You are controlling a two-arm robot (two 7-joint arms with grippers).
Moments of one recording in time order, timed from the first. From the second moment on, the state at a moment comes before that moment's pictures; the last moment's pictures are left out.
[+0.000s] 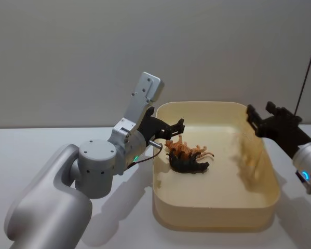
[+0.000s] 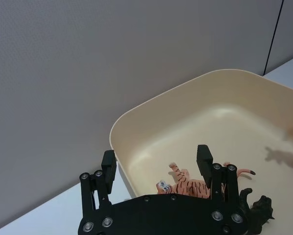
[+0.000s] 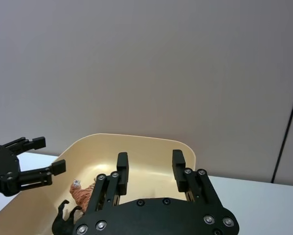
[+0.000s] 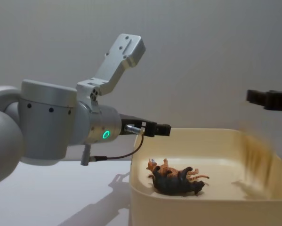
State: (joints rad) left arm -0.63 0.11 0.43 -1.10 -0.18 0.26 -0.18; right arm 0.24 0.20 -0.15 -1.59 0.30 0.22 0.14
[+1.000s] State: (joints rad) left arm -0.63 0.11 0.43 -1.10 -0.18 0.26 -0.18; right arm 0.26 0.20 -0.15 -1.60 0.32 0.22 0.14
